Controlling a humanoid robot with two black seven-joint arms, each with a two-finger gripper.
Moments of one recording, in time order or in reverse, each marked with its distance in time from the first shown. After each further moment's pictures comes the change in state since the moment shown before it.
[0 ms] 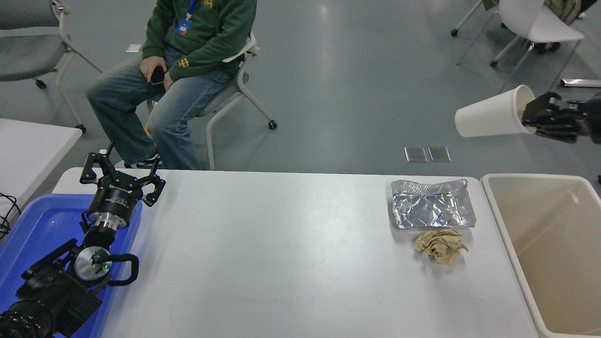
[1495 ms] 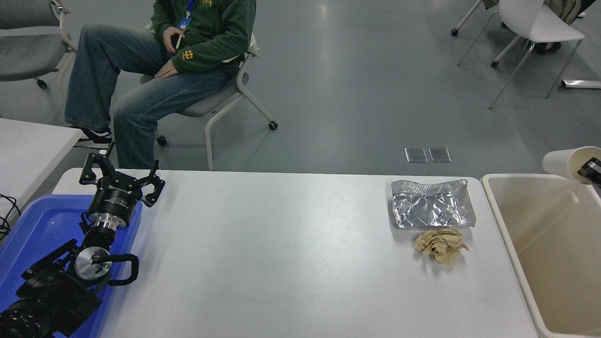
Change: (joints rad) left arm 0.000 0.000 0.000 0.000 0.000 0.000 0.000; right arm -0.627 0.434 0.009 -0.796 0.455 -0.368 -0.322
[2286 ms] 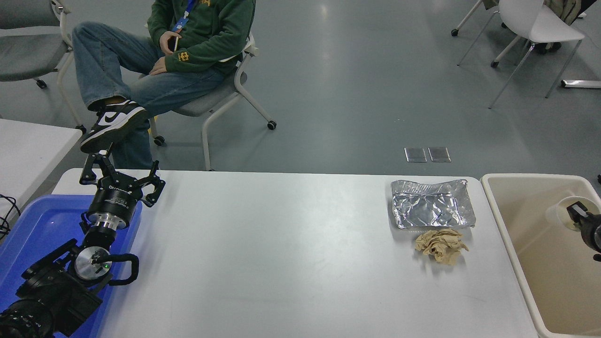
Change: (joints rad) left arm 0.000 0.000 0.000 0.000 0.000 0.000 0.000; right arm -0.061 0.116 0.114 -0.005 0.054 -0.080 -0.341
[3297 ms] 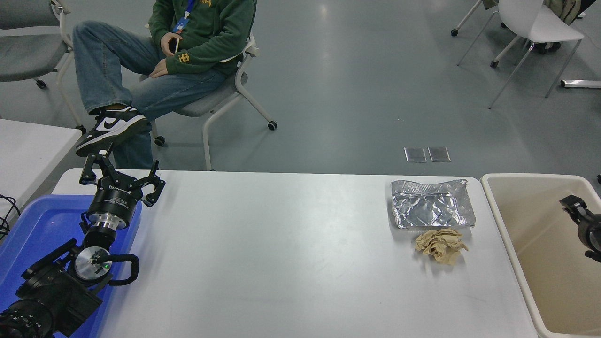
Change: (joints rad) left arm 0.000 0.000 0.000 0.000 -0.001 0.000 0.000; right arm 0.021 -0.002 0.057 -0.001 0.024 -0.030 -0.014
